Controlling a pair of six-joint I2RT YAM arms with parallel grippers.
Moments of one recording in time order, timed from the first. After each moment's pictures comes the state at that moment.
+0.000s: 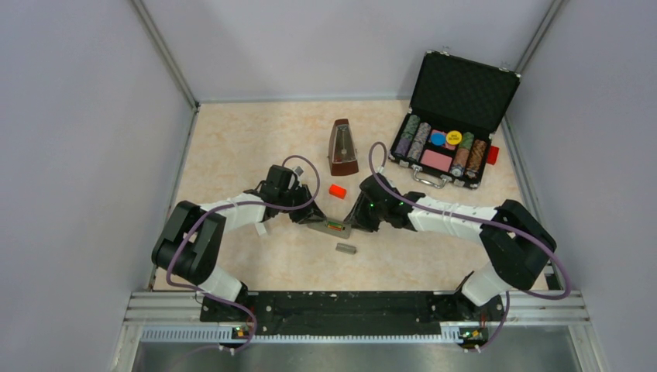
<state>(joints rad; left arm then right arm) -0.41 1.56 0.70 -0.05 0.49 -0.79 0.82 1.53 0.84 -0.19 -0.02 1.20</state>
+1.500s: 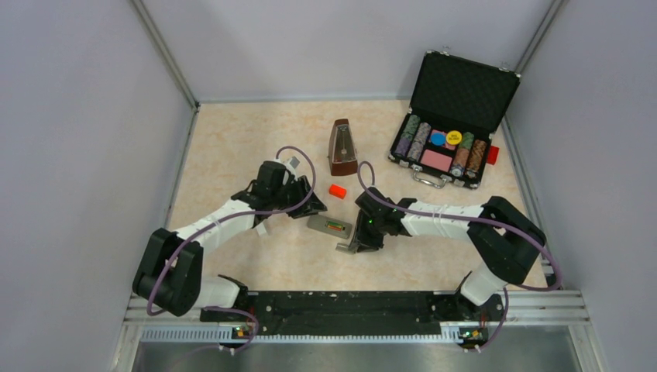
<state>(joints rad) -0.43 1.34 0.70 -0.12 0.45 -0.75 0.87 1.59 0.81 -0.35 -0.13 1.09</state>
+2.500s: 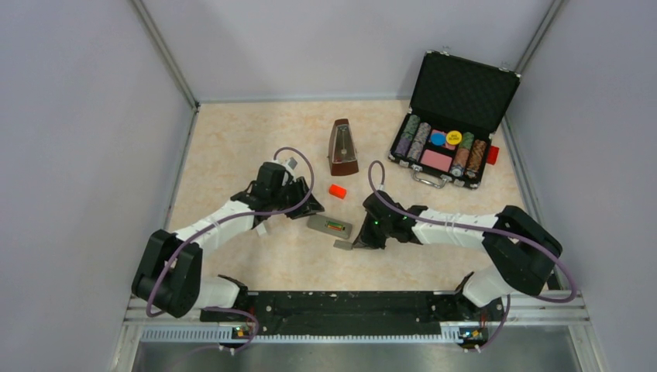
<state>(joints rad) -0.43 1.34 0.69 -0.13 0.40 -0.75 0.88 1.50 0.71 -0.21 -0.09 1.17</state>
